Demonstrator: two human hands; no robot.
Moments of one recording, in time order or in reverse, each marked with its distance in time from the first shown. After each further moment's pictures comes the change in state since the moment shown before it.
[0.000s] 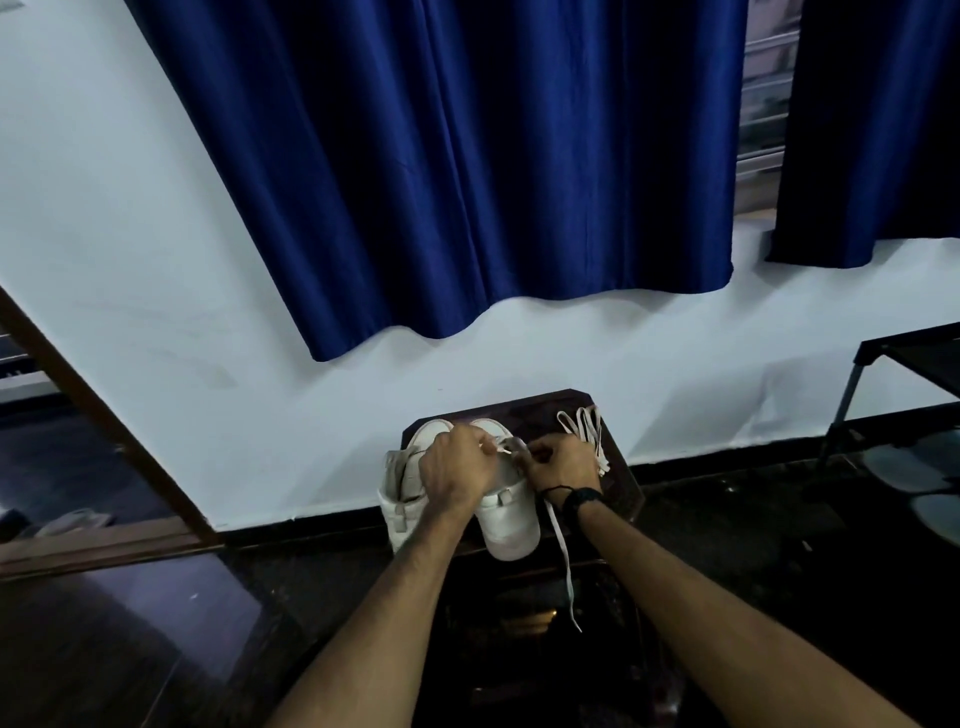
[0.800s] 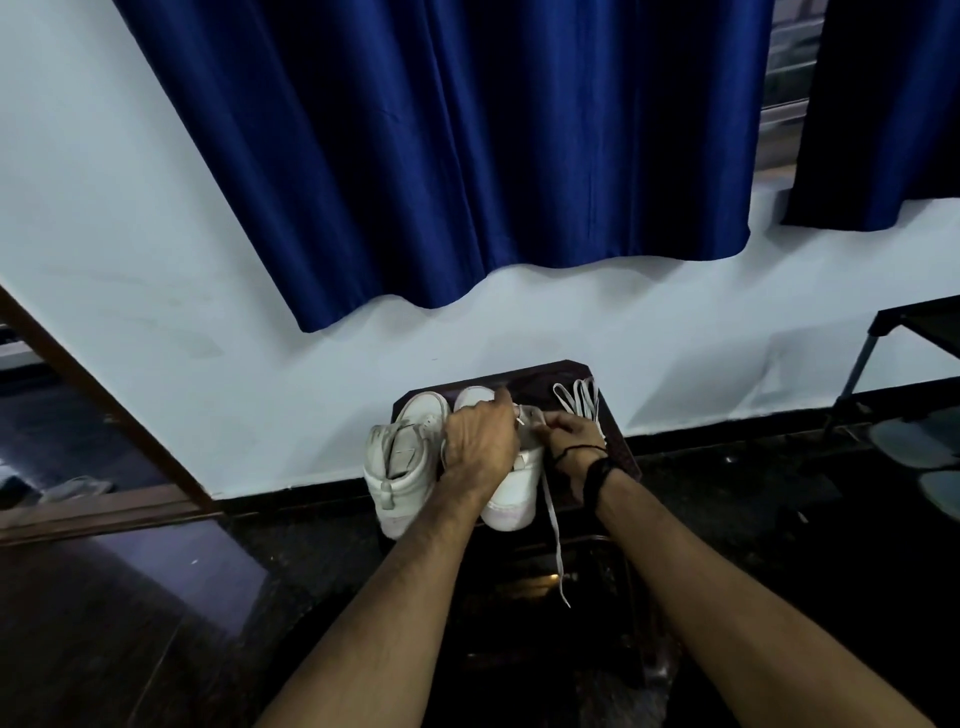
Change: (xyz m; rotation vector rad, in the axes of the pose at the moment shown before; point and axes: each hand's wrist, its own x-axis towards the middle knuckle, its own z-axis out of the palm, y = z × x) left_hand 0.009 0.024 0.033 0.472 0.020 0.365; right_hand 0.024 0.034 0.012 0.534 -0.096 0.277
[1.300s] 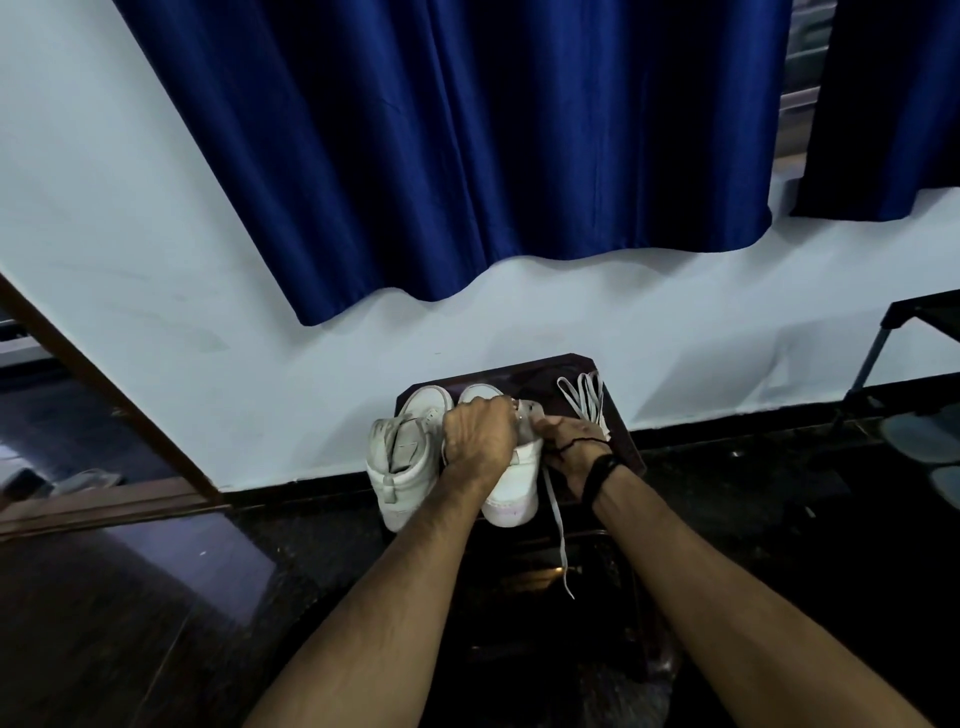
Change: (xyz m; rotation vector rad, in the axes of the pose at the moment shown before) left_hand 0.005 -0.006 0.016 -0.084 -0.032 -0.066; right_hand -0.007 -0.006 0.001 0.312 -0.135 0.201
